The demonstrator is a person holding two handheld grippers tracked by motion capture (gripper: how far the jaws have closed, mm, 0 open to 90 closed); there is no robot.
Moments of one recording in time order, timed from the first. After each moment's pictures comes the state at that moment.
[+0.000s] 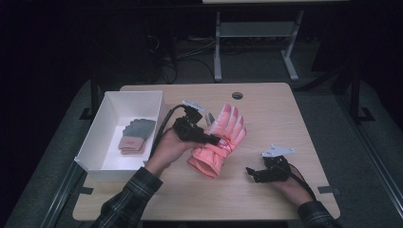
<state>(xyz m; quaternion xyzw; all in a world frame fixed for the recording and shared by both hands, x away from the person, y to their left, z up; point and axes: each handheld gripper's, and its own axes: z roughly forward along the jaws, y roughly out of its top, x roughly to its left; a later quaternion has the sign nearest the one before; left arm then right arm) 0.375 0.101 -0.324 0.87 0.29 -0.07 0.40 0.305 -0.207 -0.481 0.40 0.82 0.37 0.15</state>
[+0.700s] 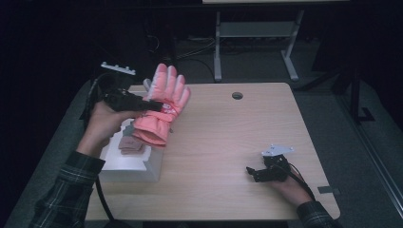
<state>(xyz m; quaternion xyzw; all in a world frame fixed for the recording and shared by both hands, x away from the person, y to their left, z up) 0.382 0.255 -0.235 0.81 0.39 0.02 0.43 0.306 -0.207 -0.482 0.41 0.82 0.36 0.16</state>
